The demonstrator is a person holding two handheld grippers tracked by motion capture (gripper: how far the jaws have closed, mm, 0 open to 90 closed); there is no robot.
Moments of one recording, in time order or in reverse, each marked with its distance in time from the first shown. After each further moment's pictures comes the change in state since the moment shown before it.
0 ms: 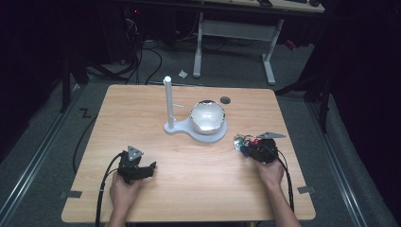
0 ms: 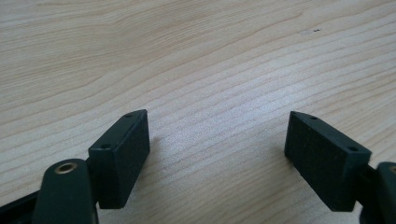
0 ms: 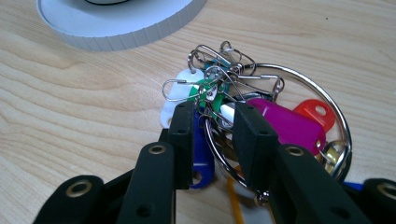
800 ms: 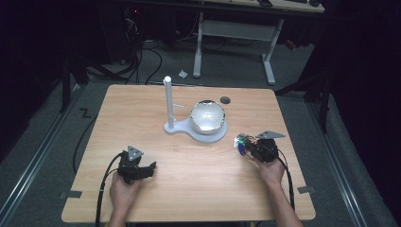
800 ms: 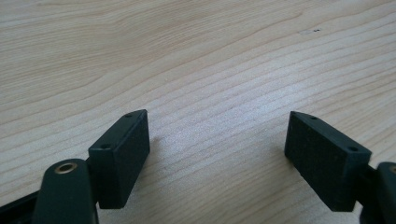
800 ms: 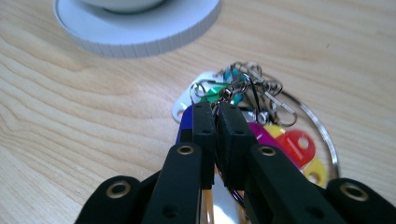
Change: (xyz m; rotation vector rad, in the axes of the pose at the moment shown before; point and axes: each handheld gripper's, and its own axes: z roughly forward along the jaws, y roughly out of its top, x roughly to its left) left arm 0.000 0.000 0.000 0.000 0.000 0.000; right arm 0.004 0.005 -0.009 -0.051 0.000 -0.078
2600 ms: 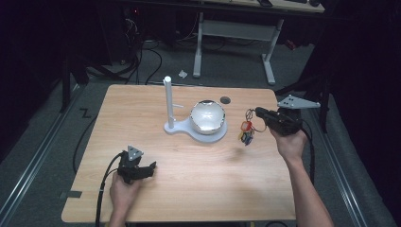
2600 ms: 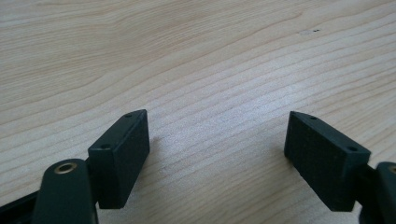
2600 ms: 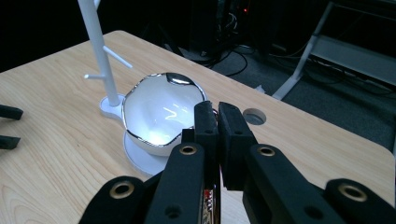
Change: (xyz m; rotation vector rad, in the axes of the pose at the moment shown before) left arm 0.000 0.000 0.000 0.000 -0.002 -0.001; right arm 0.001 0.113 -0.108 -0.255 0.068 -0.130
